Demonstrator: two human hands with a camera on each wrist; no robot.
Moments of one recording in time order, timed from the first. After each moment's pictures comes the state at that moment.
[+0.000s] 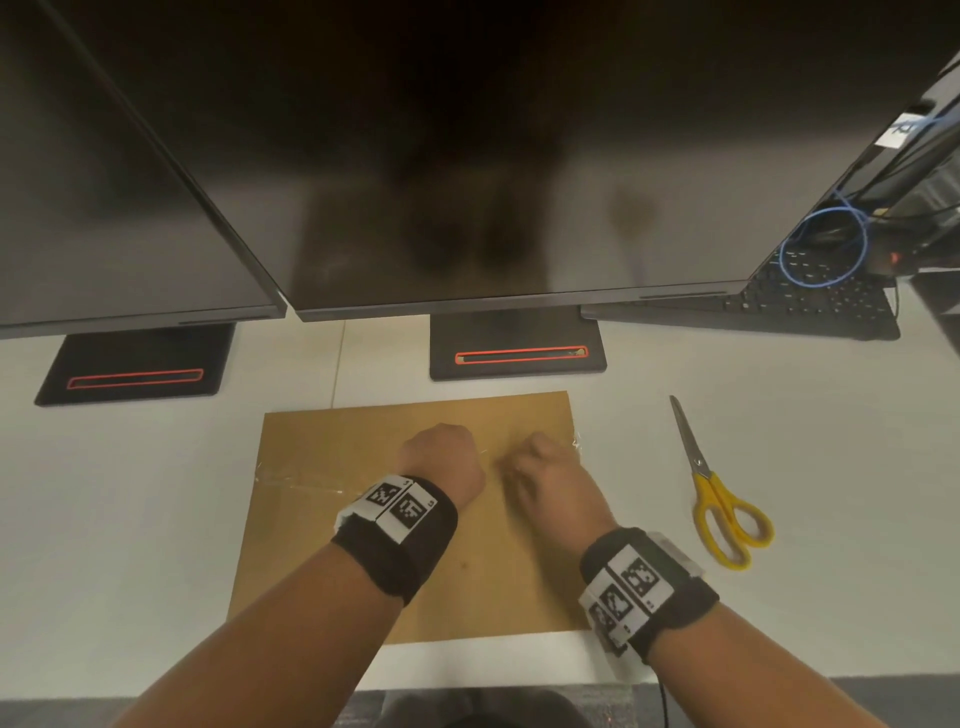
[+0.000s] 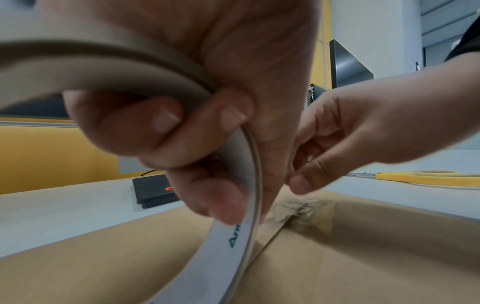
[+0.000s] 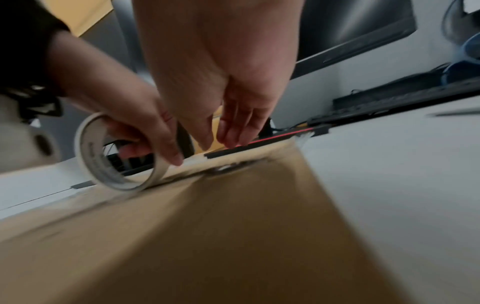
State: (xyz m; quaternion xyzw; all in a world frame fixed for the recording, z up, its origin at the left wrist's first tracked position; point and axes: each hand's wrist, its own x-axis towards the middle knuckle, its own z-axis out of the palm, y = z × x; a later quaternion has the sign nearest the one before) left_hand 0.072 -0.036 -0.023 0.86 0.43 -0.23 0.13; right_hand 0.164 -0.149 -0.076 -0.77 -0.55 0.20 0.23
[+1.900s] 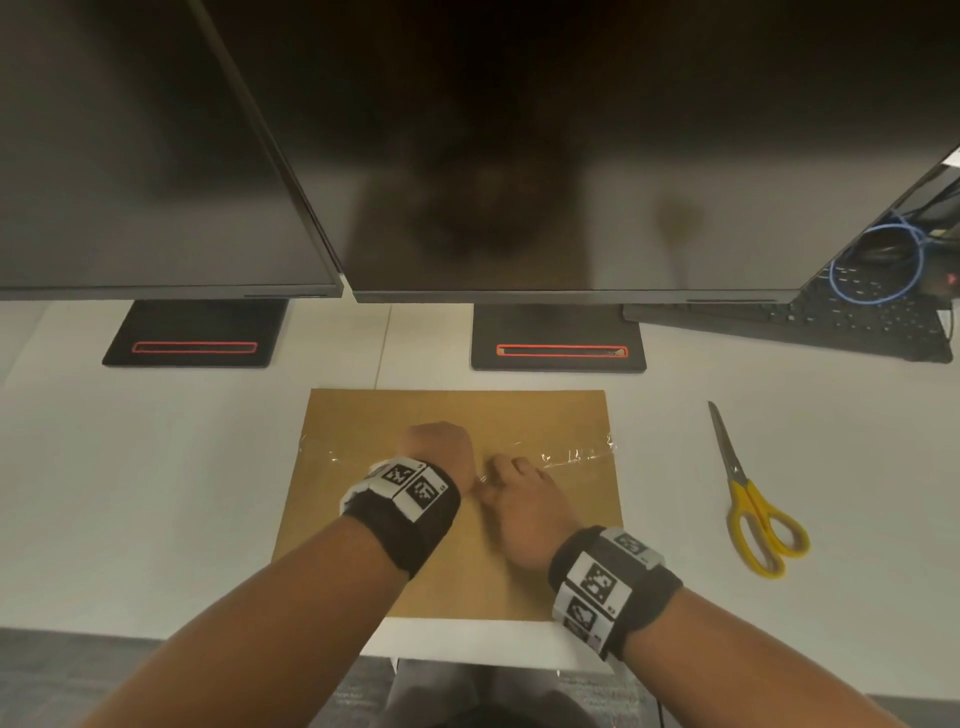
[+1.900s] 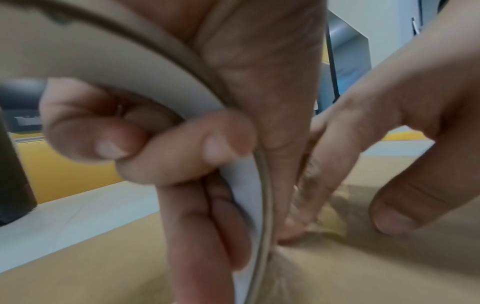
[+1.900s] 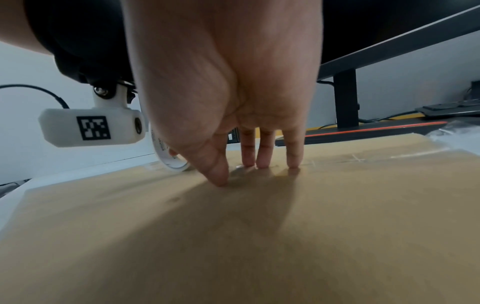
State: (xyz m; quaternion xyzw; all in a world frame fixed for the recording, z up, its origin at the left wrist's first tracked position) left_hand 0.037 -0.019 -0.023 0.85 0.42 -0.32 0.08; right_hand 0.103 -0.128 -0.058 -0.71 -0.65 0.27 -0.03
